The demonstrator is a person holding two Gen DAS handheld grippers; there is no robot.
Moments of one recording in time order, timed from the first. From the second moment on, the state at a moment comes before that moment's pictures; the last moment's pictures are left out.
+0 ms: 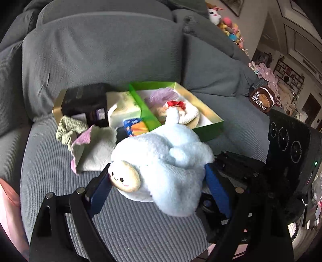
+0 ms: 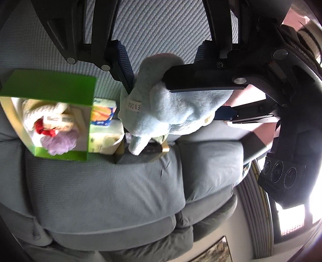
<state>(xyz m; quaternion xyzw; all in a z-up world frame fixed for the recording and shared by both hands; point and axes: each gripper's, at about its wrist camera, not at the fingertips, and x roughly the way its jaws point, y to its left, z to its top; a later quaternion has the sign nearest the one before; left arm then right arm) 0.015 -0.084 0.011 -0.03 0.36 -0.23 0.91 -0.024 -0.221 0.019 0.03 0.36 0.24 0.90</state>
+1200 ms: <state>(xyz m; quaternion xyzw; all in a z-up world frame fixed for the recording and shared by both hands) 0.081 -0.182 0.106 0.02 0.29 -0.28 0.91 0.019 -0.322 0.103 0.06 0.27 0.16 0.95</state>
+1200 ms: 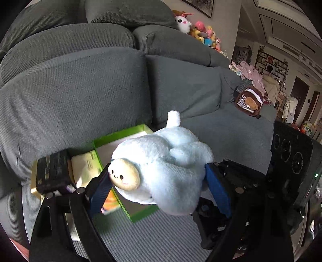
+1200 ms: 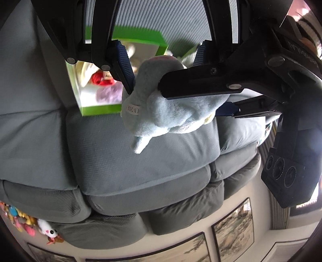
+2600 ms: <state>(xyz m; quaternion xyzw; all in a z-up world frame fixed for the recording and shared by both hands) 0.201 -0.209 0.024 -0.04 0.40 -0.25 0.88 0.129 -0.370 0.024 0.09 0.37 0.12 0.92</state>
